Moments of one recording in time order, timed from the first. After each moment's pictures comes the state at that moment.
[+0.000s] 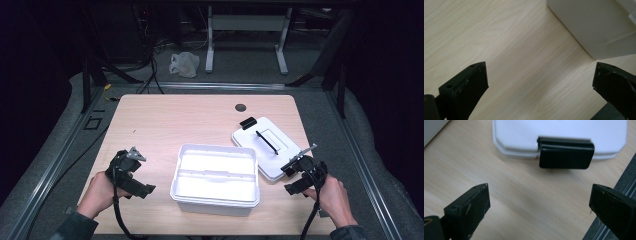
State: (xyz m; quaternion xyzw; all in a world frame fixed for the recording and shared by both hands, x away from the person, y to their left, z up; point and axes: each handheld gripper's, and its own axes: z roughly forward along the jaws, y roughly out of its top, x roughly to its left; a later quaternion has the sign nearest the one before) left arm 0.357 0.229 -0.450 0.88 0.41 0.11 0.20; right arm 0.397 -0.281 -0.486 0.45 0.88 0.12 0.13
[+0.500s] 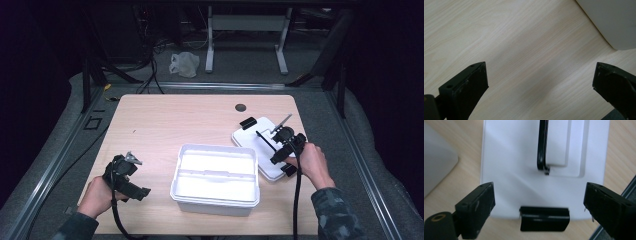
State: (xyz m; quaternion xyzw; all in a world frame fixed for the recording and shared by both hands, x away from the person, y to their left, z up) left arm 0.358 0.241 -0.469 0.88 0.43 0.10 0.18; right arm 0.487 -0.236 -0.468 0.42 0.89 0.09 0.12
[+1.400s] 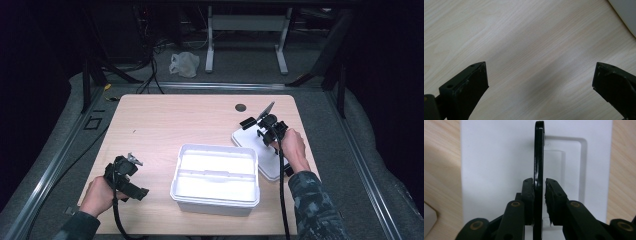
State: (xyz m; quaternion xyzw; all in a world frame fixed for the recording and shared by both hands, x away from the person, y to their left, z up) left arm 0.366 0.245 -0.485 0.88 0.44 0.11 0.15; right arm 0.550 -0.205 -0.489 0.45 0.88 0.08 0.12
